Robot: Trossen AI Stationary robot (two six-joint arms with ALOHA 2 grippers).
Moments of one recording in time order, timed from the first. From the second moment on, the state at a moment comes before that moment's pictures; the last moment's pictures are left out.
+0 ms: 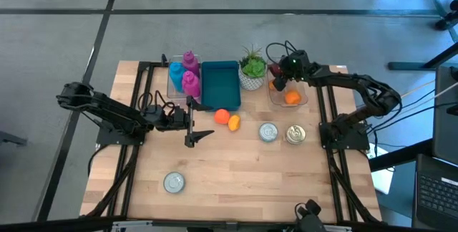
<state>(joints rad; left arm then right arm) -0.08 1.18 0.38 1.10 -0.19 0.07 -0.85 1.47 0.69 0.03 -0.02 -0.22</state>
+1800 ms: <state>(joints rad) -0.08 1.05 0.38 0.92 -0.32 0.11 -0.75 0.99 0.69 0.02 -0.28 -0.04</state>
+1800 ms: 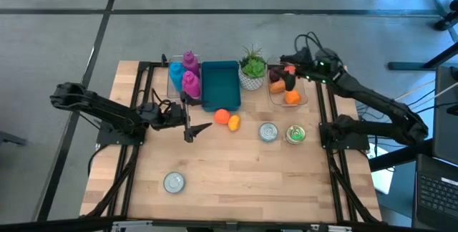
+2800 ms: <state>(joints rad) -0.06 0.93 0.38 0.81 -0.30 0.06 -0.38 0.80 0.35 0.42 -0.23 0.16</state>
